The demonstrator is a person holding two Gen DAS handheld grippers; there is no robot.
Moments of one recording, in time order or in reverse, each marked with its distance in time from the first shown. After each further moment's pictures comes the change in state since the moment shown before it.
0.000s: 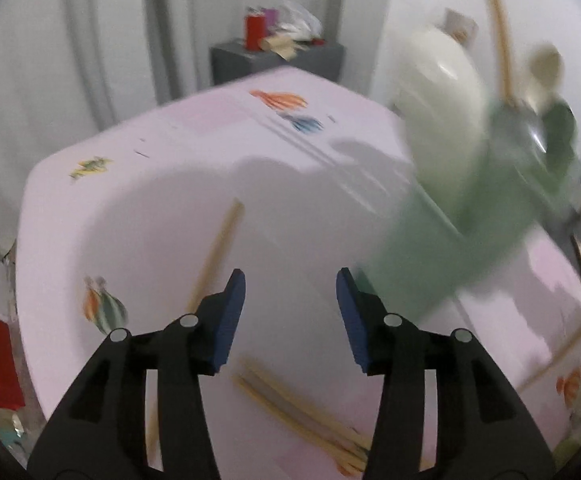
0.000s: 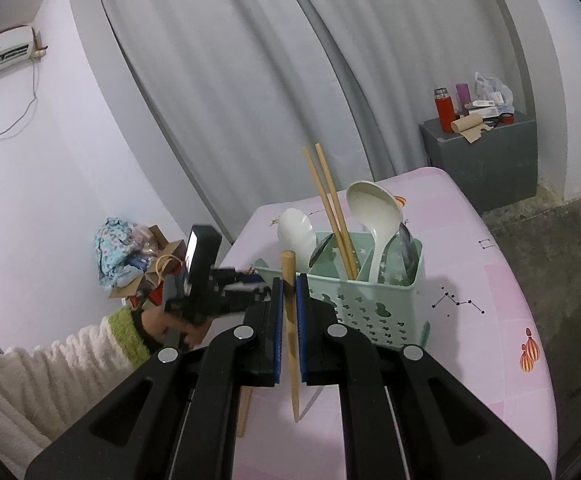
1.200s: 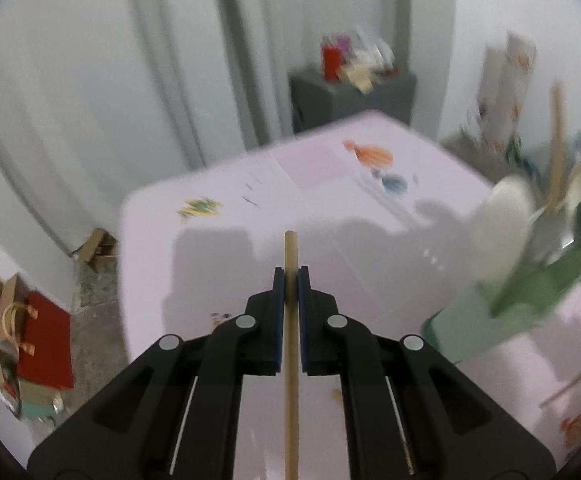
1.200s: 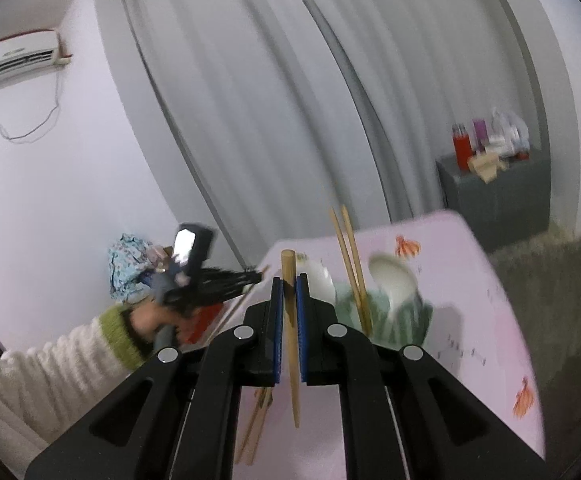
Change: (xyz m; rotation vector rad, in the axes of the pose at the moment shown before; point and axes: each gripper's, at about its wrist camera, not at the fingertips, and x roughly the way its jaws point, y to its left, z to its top) left arm -0.094 0.021 0.040 -0.081 -0.091 0.294; right arm -0.020 0.017 0.041 -0.076 -0.117 0.061
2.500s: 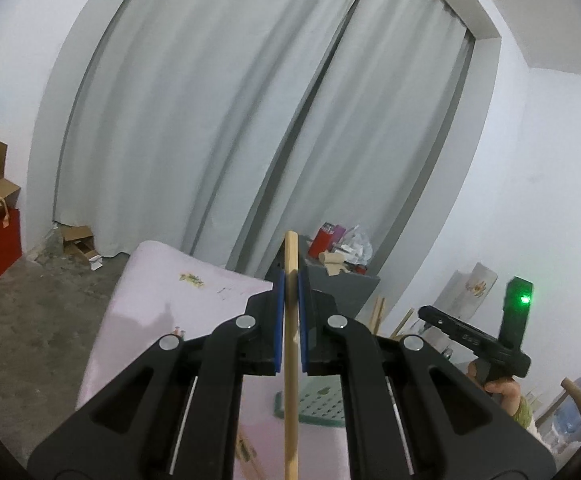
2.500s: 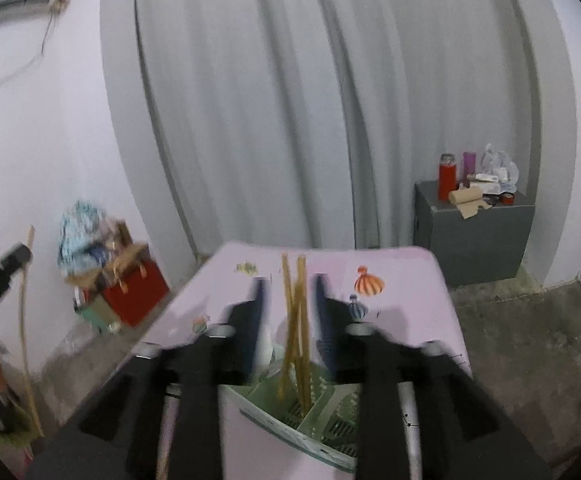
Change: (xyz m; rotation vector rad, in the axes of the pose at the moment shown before) left arm -0.222 -0.021 -0.074 -0.514 -0.560 -0.163; right arm 0.067 -0.026 0.044 -0.139 0.024 -0.151
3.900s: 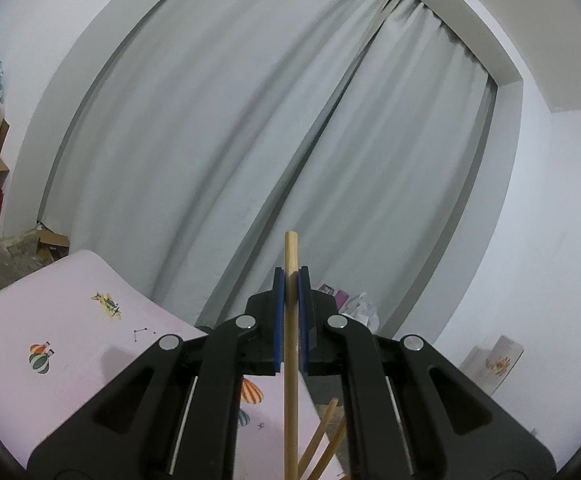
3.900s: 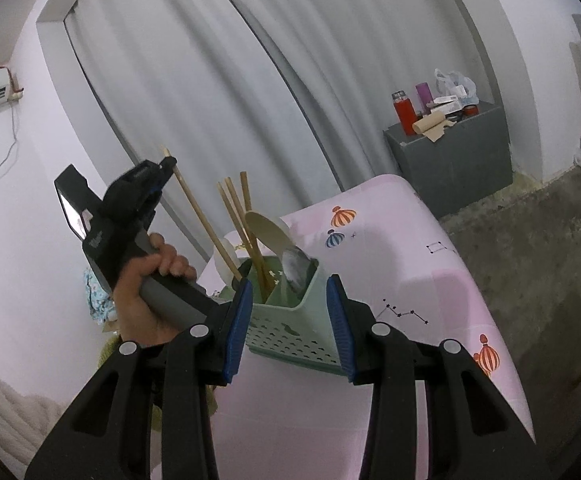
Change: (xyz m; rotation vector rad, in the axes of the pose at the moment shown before) left arm 0.202 -0.113 -0.063 -0.093 -0.270 0.098; right arm -0.071 -0.066 -0.100 0.324 0.040 0.049
